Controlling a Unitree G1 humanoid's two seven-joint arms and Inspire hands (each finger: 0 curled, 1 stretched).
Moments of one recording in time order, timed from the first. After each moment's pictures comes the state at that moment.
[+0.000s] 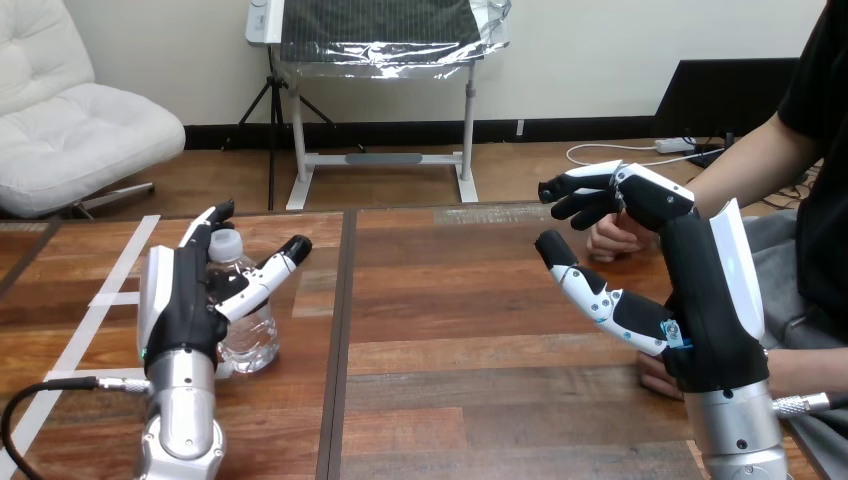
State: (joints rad) left arm -0.24 0.21 0.02 0.43 0.24 -0.03 0.25; right arm -0.01 -0.20 -0.04 0.16 -0.31 -0.82 -0.12
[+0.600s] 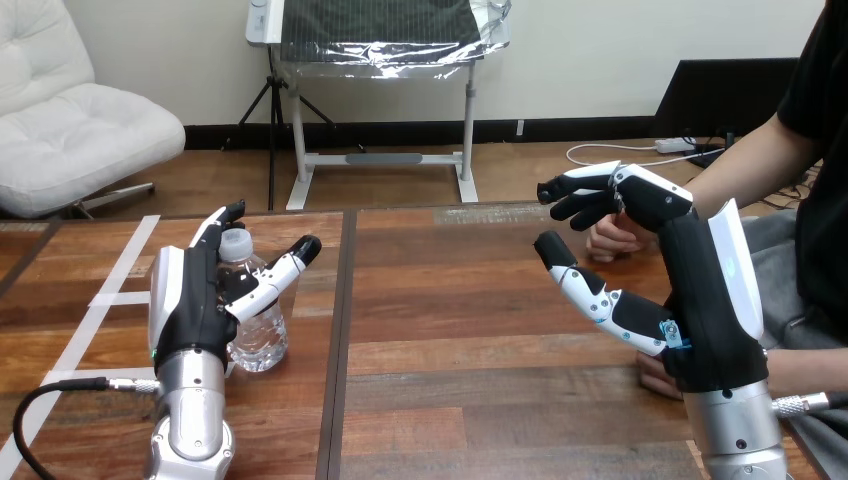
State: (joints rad) left arm -0.23 0.19 0.01 0.42 0.24 -0.03 0.25; right arm -0.01 -0.20 -0.04 0.16 -0.32 -0.81 -0.12
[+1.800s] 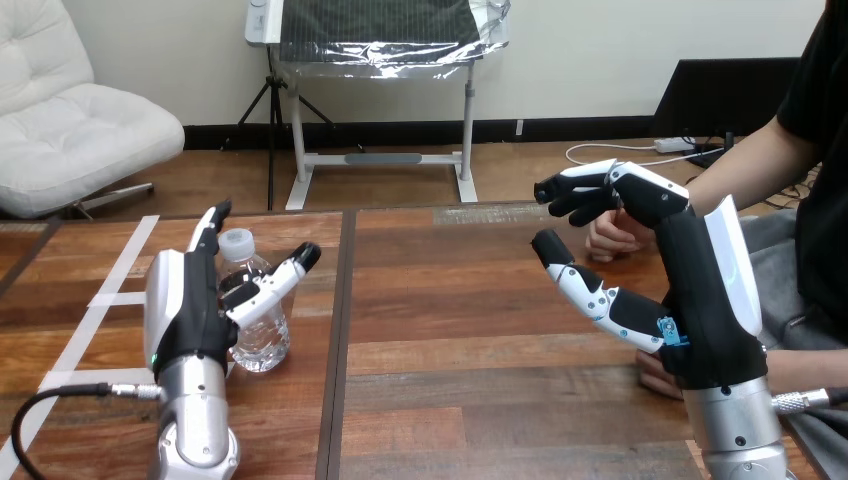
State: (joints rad) left arm -0.23 0.18 0.00 0.46 0.32 -0.04 0.33; right arm -0.01 -0.20 -0.04 0.13 -0.33 -0.79 -0.12
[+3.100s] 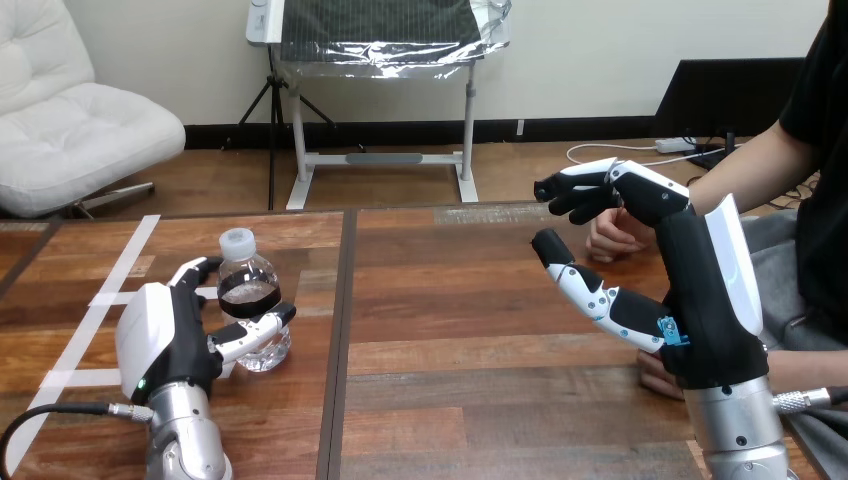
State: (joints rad) left arm -0.32 0.23 -0.03 0.79 0.42 -0.09 0.48; right arm -0.01 -0.20 -0.04 0.13 -0.34 -0.79 -0.12
